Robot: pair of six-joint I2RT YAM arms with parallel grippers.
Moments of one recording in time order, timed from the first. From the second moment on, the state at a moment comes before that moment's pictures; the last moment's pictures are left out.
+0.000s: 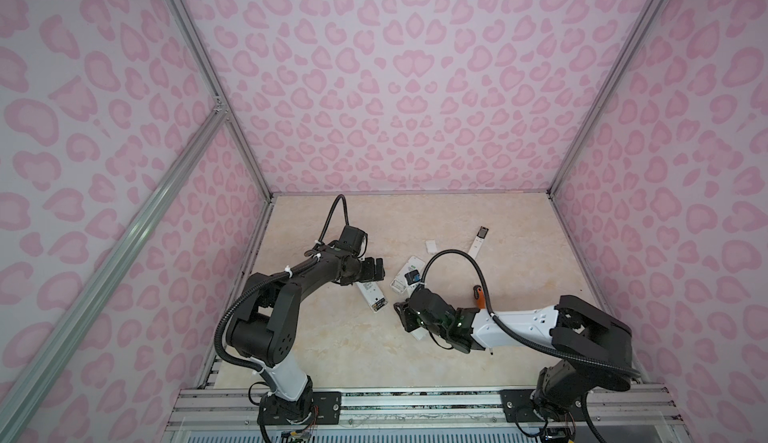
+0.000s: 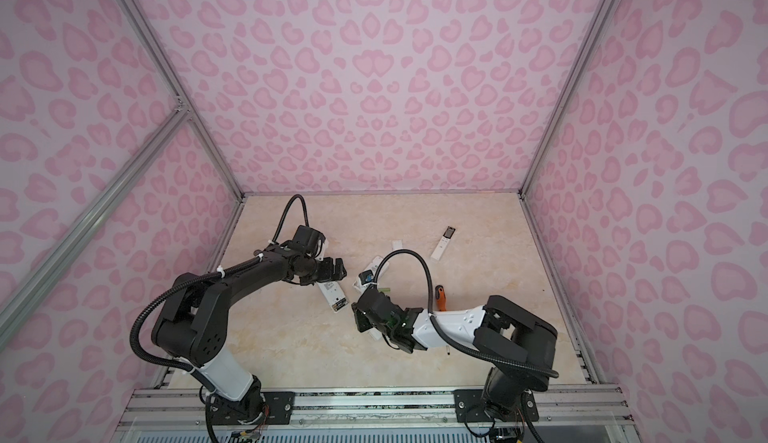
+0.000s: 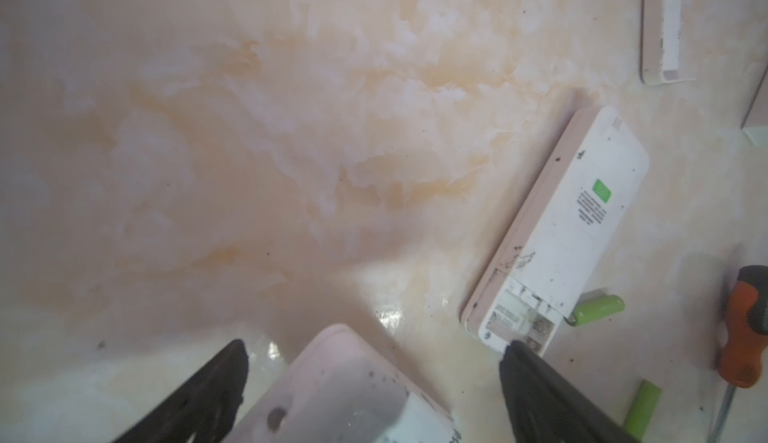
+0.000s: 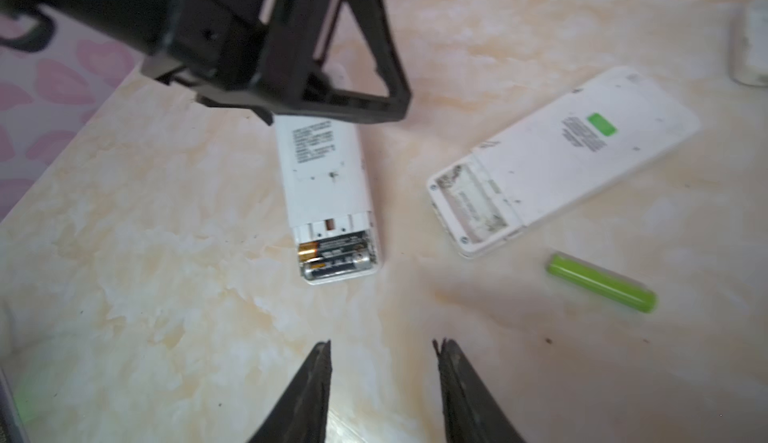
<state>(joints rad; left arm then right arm) -0.34 1.71 1.04 -0.47 0.22 -0.41 1.10 1.68 0.75 0.30 0.25 0.54</state>
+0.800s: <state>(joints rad) -0.22 1.72 1.02 -0.48 0.54 -0.44 1.09 2.04 0.99 0.50 0.33 0.54</state>
